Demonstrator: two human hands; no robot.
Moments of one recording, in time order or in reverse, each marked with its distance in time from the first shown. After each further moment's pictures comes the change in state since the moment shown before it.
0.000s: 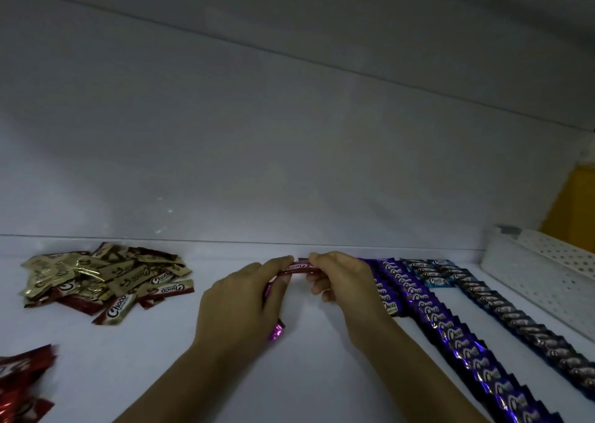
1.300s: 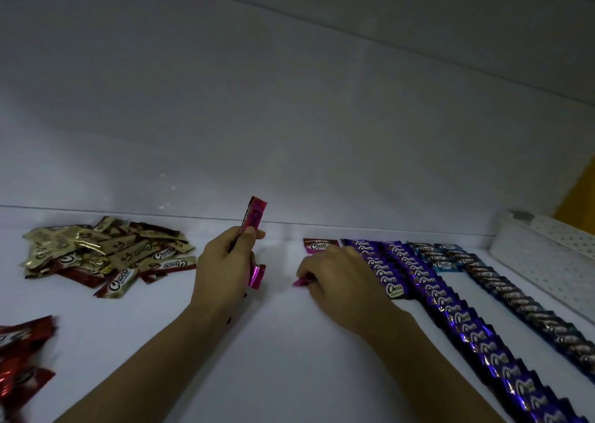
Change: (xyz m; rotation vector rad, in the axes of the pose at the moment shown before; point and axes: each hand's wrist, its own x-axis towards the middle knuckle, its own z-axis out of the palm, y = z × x) left_hand 0.015 -0.018 0.009 -0.842 0.098 -0.611; right_hand 0.007 0.018 -0.009 -1.360 -0.280 -0.660
